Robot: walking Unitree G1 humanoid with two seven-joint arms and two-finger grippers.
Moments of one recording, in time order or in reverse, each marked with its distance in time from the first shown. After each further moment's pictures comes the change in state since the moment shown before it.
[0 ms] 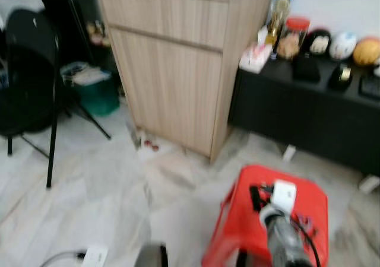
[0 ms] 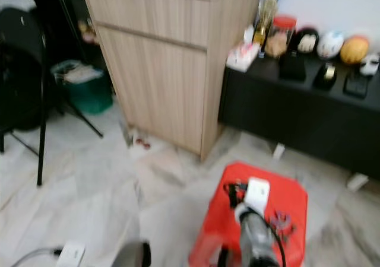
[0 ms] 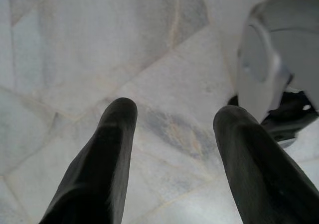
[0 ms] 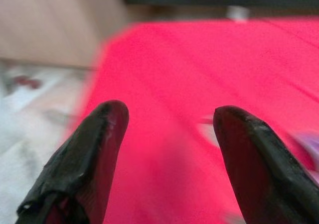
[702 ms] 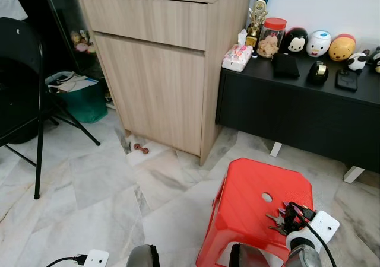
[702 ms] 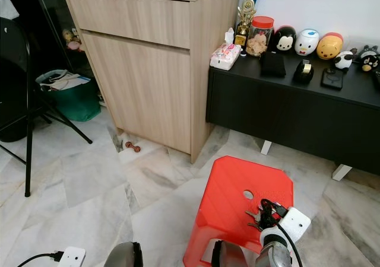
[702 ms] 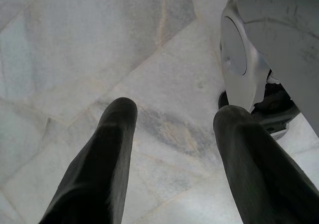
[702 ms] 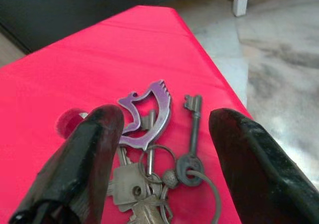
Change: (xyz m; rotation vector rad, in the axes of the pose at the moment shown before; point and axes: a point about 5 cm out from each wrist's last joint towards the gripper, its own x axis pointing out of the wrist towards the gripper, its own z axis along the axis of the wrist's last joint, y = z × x) left arm -0.002 -0.001 -0.009 -0.001 0.029 -0.005; right arm -0.019 -0.037 -0.013 0.280 -0.066 -0.231
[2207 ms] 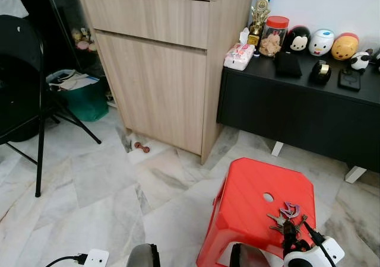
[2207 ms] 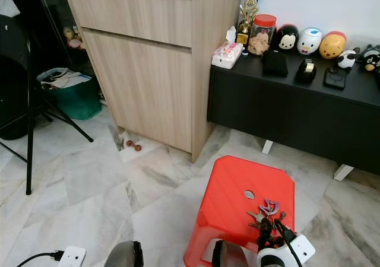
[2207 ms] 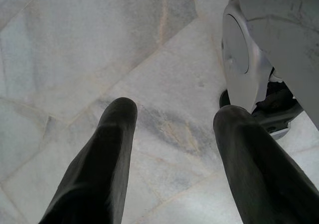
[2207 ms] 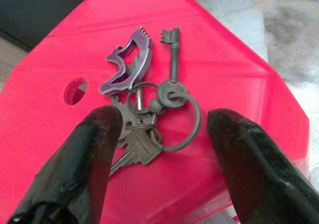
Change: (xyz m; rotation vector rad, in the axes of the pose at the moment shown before) left arm 0.000 0.000 0.001 0.006 -0.001 0.001; right arm -0.025 -0.015 -0.026 0.281 0.051 0.040
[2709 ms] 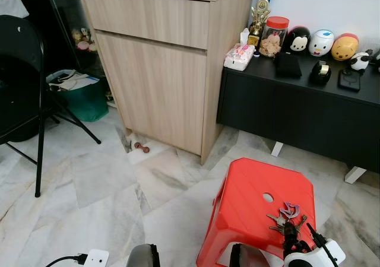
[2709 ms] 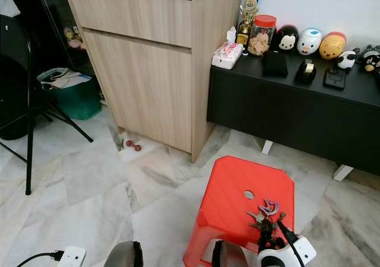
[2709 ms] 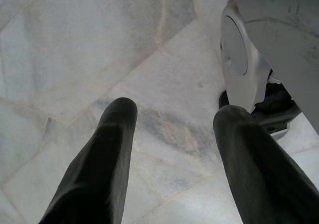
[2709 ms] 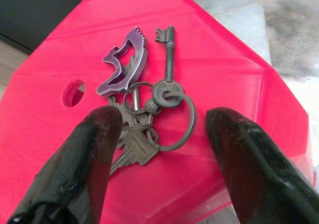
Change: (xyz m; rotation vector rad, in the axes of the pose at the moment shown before) left arm 0.000 0.000 0.000 0.000 0.000 0.000; right arm 0.001 -0.002 -0.001 0.034 0.013 0.008
